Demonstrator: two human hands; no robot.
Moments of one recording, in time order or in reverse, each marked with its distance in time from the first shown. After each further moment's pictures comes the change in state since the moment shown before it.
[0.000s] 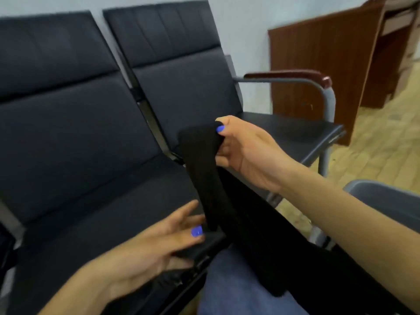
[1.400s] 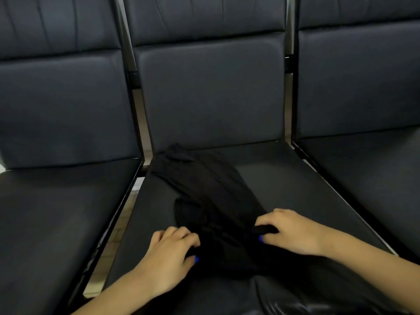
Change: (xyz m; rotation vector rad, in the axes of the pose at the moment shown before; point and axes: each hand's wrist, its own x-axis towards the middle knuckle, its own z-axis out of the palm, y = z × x) left_hand -0.052 -0.157 -0.112 1.066 0.700 -0.286; right_hand 0.104 0.202 0.033 -1.410 -0.935 0.091
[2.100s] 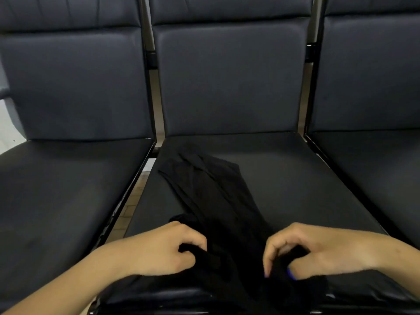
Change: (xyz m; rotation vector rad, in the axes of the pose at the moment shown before) left_hand -0.034 0.008 -0.047 -0.542 -0.347 0.205; right_hand -0.059 -0.057 -0.033 0.502 -0.483 -0.143
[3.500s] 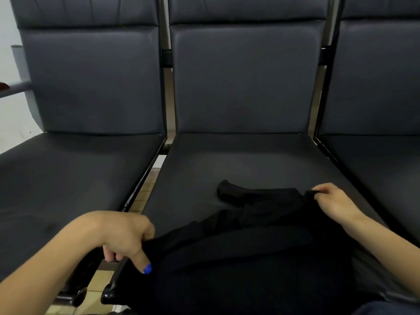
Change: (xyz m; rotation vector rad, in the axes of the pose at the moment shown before) left_hand -0.042 -0.024 -0.036 0.181 -0.320 -0.724; right_hand 0.035 0.093 -0.042 0.160 1.145 0.580
